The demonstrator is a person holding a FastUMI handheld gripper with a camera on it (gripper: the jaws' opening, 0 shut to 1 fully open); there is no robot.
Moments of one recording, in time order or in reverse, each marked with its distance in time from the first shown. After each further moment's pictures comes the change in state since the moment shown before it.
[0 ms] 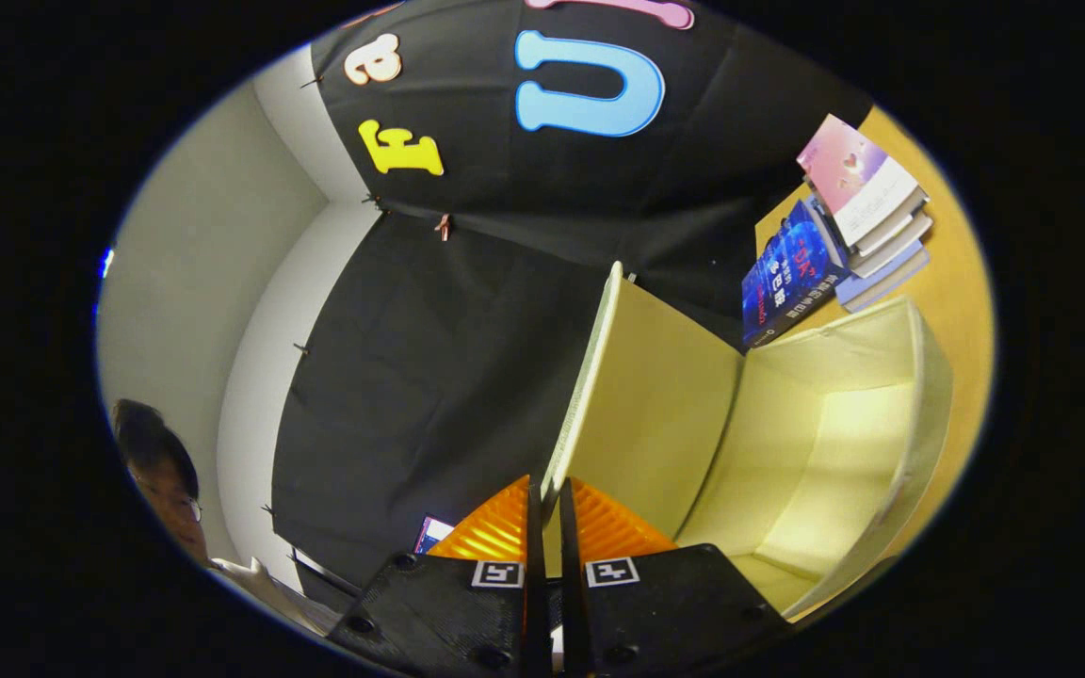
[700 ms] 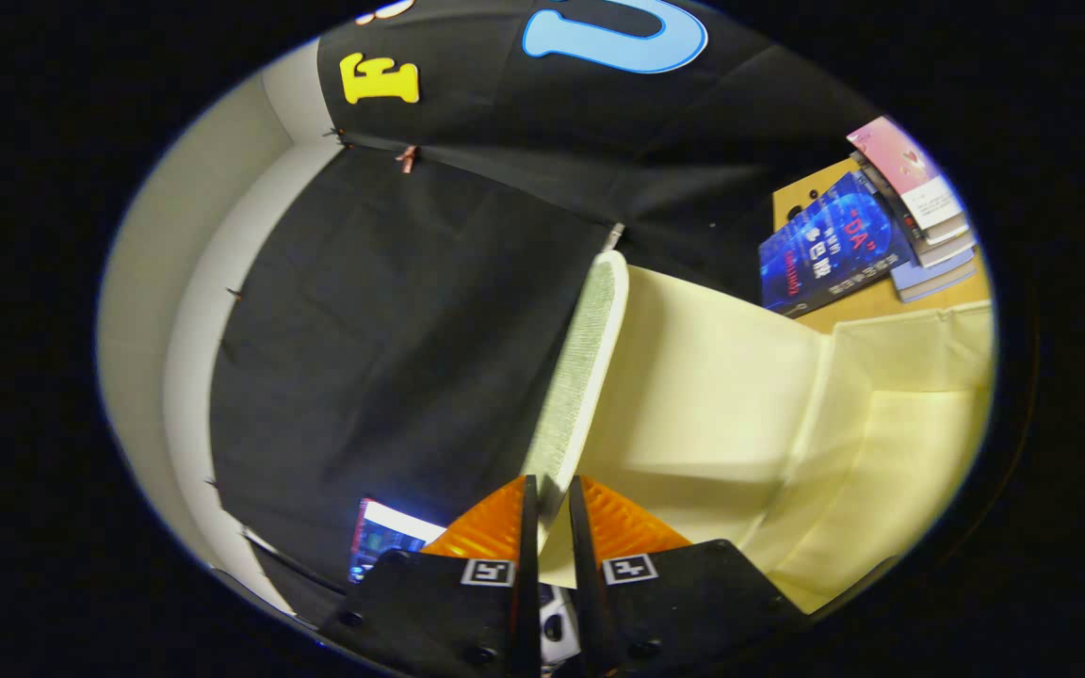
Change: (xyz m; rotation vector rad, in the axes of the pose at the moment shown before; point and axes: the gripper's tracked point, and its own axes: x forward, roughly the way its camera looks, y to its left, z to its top) arm 0.122 -0.036 -0.046 -0.106 0.142 -0.228
